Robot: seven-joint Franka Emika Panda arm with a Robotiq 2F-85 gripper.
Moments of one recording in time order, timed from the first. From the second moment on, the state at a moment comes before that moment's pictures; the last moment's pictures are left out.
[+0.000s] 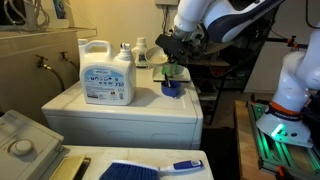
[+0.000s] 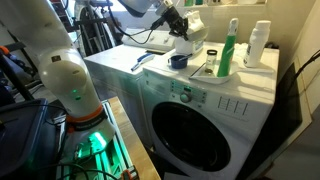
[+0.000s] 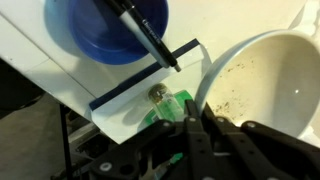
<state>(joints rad) 0.07 -0.12 0.28 -2.22 -0.76 2.24 2.42</state>
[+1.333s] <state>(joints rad) 0.17 0.35 0.01 -1.78 -0.27 2.37 1.94</state>
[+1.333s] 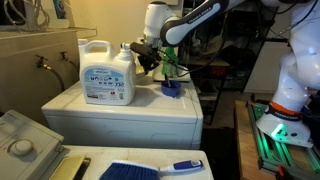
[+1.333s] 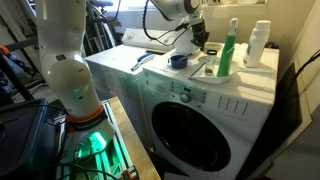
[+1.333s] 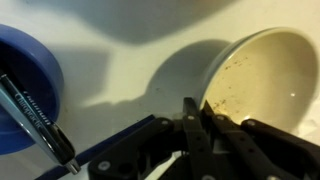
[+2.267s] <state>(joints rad) 0.28 0.20 -0.02 -1.77 -0.53 2.26 2.11</state>
